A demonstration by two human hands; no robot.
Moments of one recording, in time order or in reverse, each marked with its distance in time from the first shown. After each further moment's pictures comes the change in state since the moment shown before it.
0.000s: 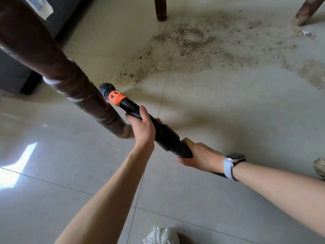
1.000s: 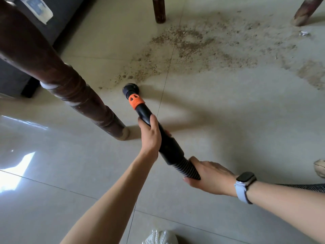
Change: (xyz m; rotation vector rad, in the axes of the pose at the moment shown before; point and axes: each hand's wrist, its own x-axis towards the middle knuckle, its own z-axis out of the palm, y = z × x) left_hand -0.016 -0.014 0.003 0.149 -0.171 -0.036; right_hand -0.037 0.015 0.016 -0.170 -0.039 -0.029
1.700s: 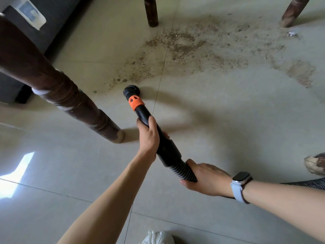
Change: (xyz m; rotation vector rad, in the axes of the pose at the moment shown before) left_hand -0.009 0.005 0.011 -0.043 -0.070 -0.002; right_hand -0.008 0.005 0.000 0.030 -0.027 0.016
